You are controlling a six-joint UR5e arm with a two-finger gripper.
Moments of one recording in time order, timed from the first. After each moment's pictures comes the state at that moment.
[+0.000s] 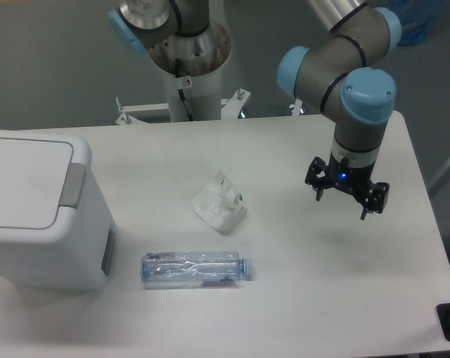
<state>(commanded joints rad) 2.72 -1.94 -1.62 -0.97 1.52 1.27</state>
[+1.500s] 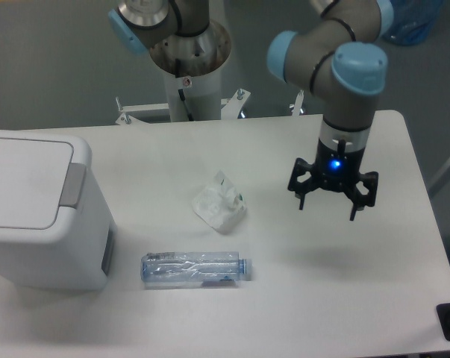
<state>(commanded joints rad) 2.65 -1.80 -1.66 -0.89 1.20 0.77</state>
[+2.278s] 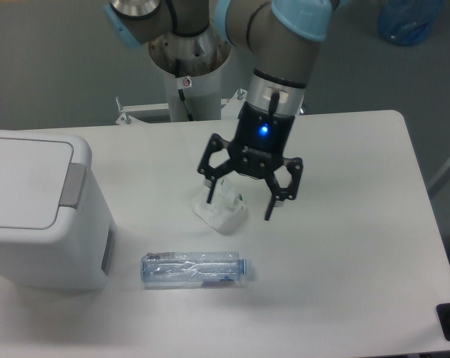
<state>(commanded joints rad) 2.55 -1.68 -1.66 -0.90 0.92 0.55</state>
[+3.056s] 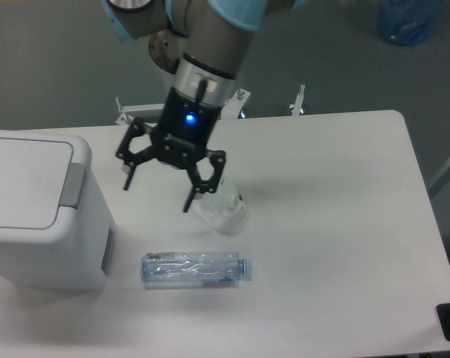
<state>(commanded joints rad) 2.37 -1.66 -1.68 -0.90 0.94 0.37</state>
